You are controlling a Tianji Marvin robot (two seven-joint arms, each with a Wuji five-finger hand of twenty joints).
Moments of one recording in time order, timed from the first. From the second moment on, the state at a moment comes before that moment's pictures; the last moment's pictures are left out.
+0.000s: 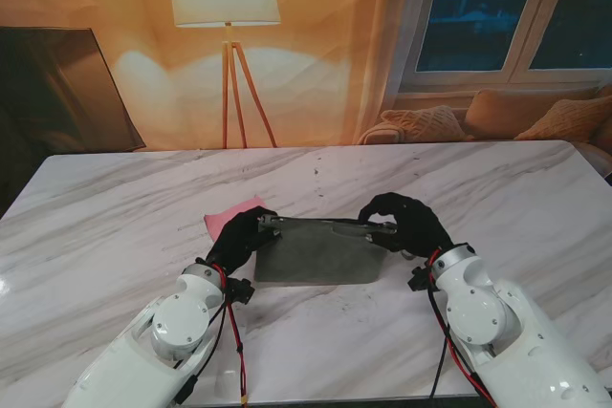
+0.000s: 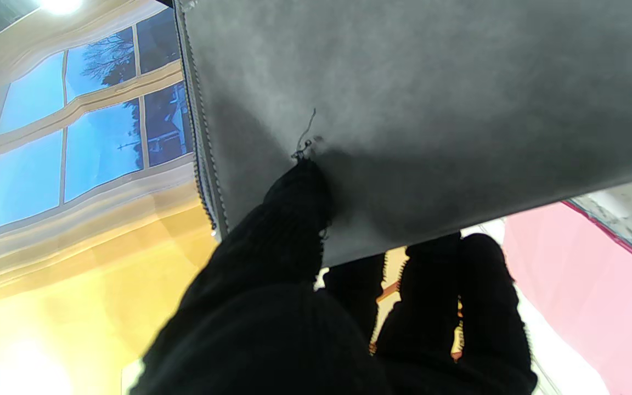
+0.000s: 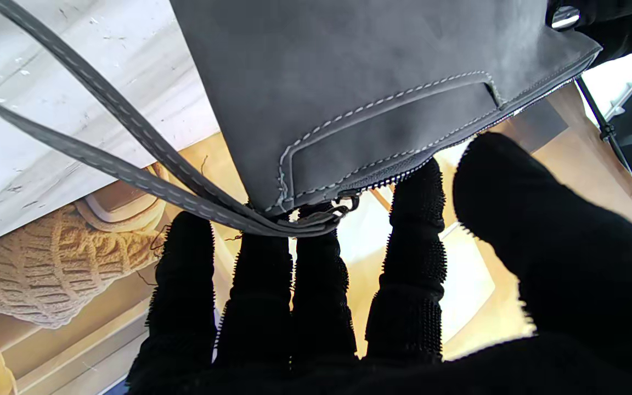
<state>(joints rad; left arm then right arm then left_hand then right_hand) 1.43 -1.23 -1.05 -1.43 0.03 -0.10 0.19 -1.51 -1.11 1.28 -1.55 -0.58 -0.19 -0.08 1.22 -0.29 0.29 -0.13 0.64 0.02 0.81 0.92 0.88 0.27 0.67 1.01 0.47 0.40 0.85 0.91 -0.01 0.34 1.18 0.81 0.44 -0.65 1.11 -0.25 0.59 -0.33 0.71 0.61 0.44 -0.02 0.49 0.49 0.50 -0.05 0.48 0.41 0.12 0.05 0.83 0.74</state>
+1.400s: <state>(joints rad) 1.43 -1.24 -1.05 -1.43 0.02 -0.06 0.19 -1.47 -1.10 1.20 -1.46 -0.68 -0.27 -0.09 1.07 -0.41 0.64 -0.12 0.70 0.05 0.87 0.56 0.88 0.30 0.57 0.98 0.47 0.40 0.83 0.88 -0.01 0.34 1.17 0.79 0.49 -0.70 1.10 -0.29 0.83 -0.34 0.92 0.36 0.71 -0.02 0.52 0.49 0.65 -0.05 0.54 0.42 0.19 0.05 0.92 0.76</state>
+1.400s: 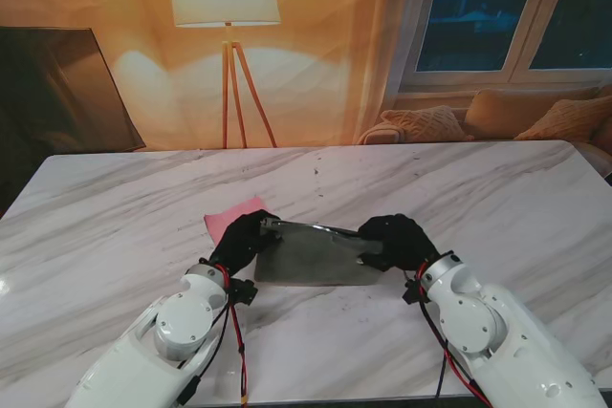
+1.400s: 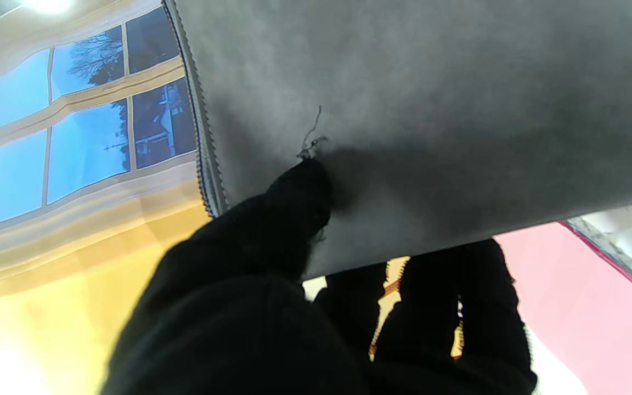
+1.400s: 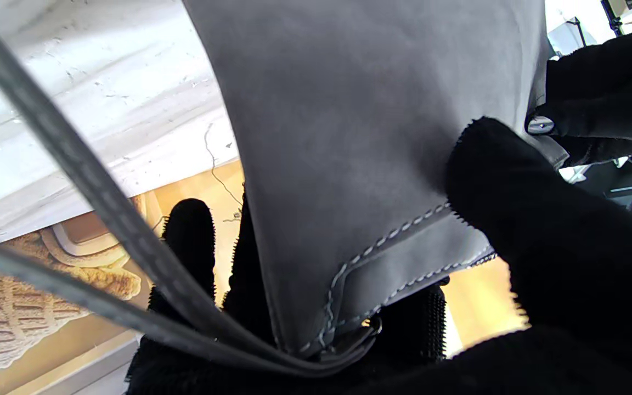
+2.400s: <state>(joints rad) 1.44 -1.23 -1.06 -1.44 0.03 -0.06 0.20 -1.40 -1.10 1.16 -1.32 -1.01 -0.30 -0.49 0.88 -0.44 0.68 -0.12 0.70 0.06 0.67 0.50 0.58 0.29 0.43 0.57 0.32 0.38 0.64 0.80 -0.06 0.30 1.11 0.78 0.68 -0.73 1.10 -0.32 0.91 -0.20 0.90 0.28 0.97 0.01 0.63 0.61 1.07 -0.07 1.10 0.46 0.59 0.02 1.50 0.72</state>
